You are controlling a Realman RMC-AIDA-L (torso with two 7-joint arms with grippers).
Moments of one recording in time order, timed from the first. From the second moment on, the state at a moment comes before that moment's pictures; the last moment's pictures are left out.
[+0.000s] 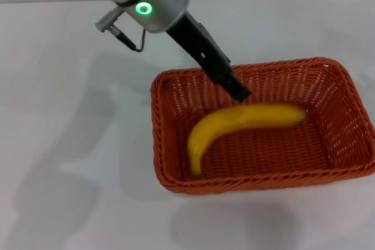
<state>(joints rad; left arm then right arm) -1.02 -2.08 -1.82 -1.10 2.33 -1.58 0.74 0.39 1.93 -0.45 -0.94 1.23 1.60 -1.19</state>
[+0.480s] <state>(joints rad) -0.54 -2.08 -2.04 -1.45 2.00 -1.48 1.01 0.38 1.98 -0.24 -0.89 1.26 1.59 -1.50</state>
